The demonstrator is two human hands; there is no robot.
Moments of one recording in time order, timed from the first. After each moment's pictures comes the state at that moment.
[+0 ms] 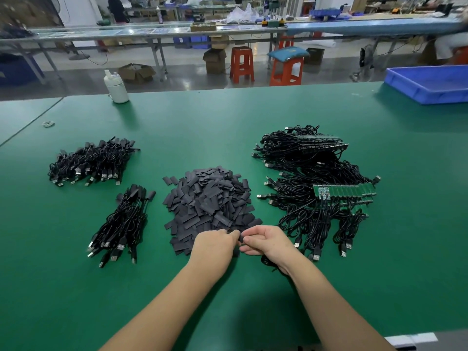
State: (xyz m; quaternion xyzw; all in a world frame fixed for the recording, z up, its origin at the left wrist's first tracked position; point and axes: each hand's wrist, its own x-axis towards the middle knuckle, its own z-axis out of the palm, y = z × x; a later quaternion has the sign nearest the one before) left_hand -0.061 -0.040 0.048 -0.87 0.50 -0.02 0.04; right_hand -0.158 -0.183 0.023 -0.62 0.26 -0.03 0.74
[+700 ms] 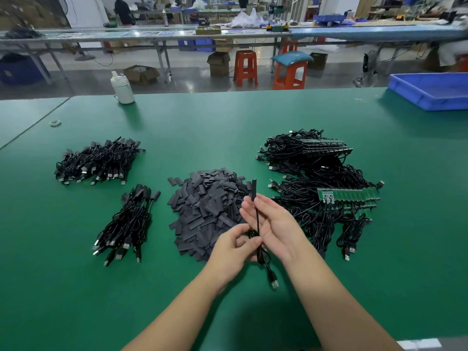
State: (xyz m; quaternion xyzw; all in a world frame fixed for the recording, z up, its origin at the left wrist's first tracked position) left_hand -0.096 -0.044 0.063 -0.62 0.23 0.38 -0.64; right_hand -0.136 -0.173 0.085 -0.26 0.20 -0.19 0.93
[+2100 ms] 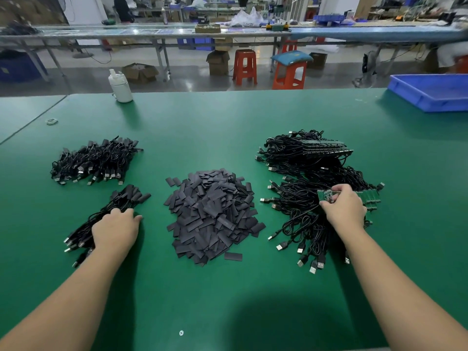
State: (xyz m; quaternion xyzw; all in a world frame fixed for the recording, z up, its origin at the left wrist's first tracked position) left_hand 0.117 0.086 0.033 -0.98 0.16 -0.07 0.07; right_hand -0.185 -0.316 0.077 -0.79 0.54 -0.20 0.24
